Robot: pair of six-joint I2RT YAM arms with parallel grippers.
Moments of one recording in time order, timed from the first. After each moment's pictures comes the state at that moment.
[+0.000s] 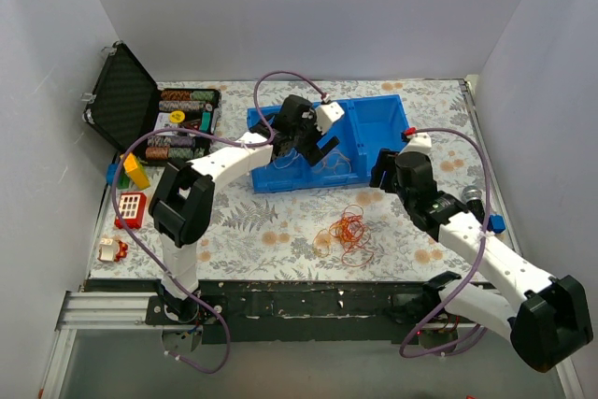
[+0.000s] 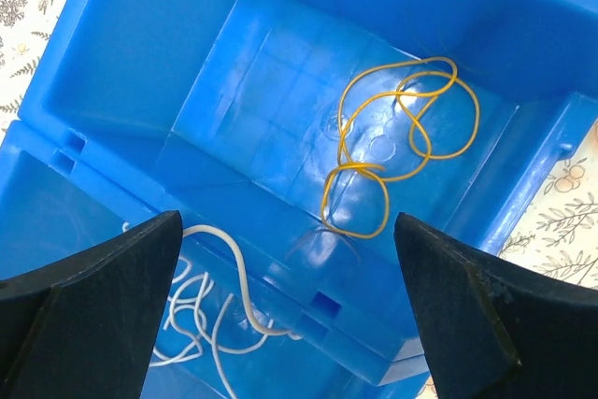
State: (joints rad) left arm -0.65 1.93 1.51 -0.23 0.09 0.37; right arm 0.53 0.98 0.65 -0.17 0.36 0.43
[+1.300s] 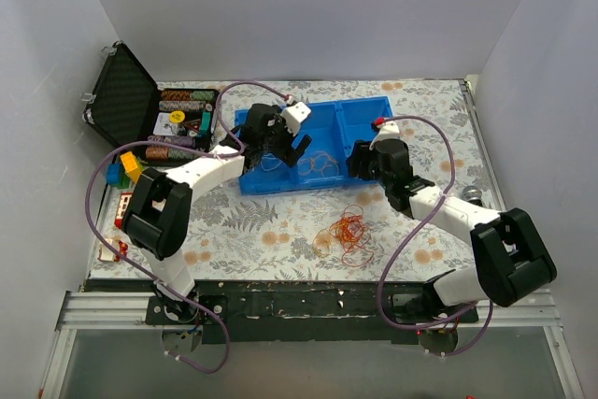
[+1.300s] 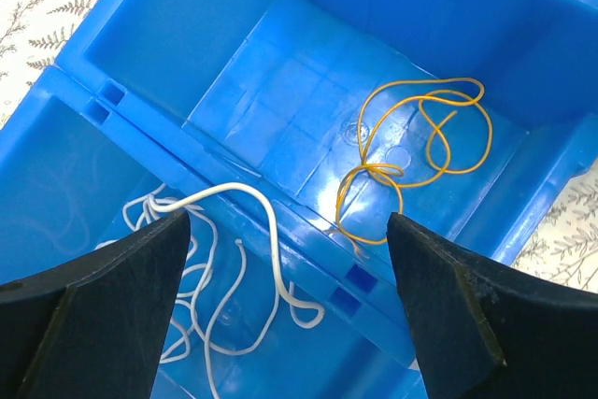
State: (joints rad) left arm -0.53 1.77 1.21 0.01 0.16 0.28; right arm 0.49 1.40 0.71 0.25 0.12 0.32
